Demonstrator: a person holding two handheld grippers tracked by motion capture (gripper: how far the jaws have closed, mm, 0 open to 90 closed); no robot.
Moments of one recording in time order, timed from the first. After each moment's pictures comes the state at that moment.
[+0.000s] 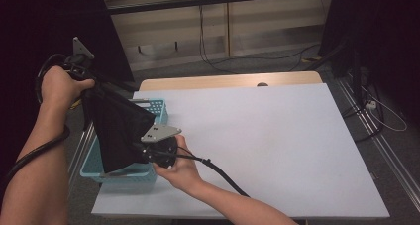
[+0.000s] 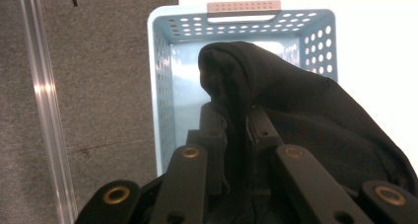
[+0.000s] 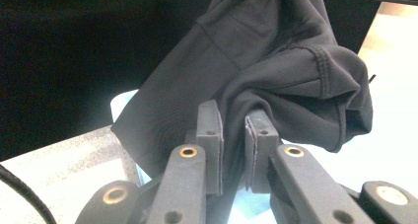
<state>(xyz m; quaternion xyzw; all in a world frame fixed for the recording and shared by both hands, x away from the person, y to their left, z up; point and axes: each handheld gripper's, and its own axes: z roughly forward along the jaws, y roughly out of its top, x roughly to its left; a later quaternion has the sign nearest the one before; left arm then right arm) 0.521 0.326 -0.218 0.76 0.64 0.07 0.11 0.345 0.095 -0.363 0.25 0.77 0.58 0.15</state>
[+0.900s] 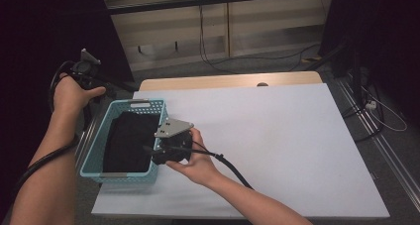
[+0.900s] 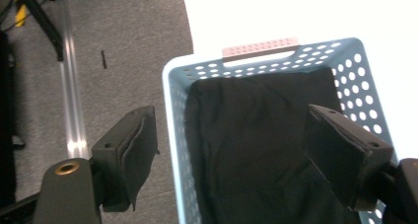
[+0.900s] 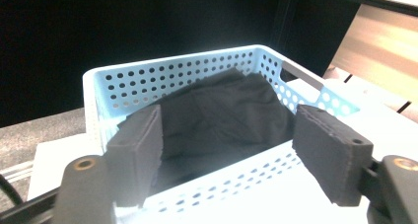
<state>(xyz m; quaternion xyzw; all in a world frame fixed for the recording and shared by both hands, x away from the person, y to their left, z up) 0.520 0.321 -0.252 0.79 0.58 0.16 0.16 0.353 0.059 -0.358 0.23 0.78 0.55 0.18</state>
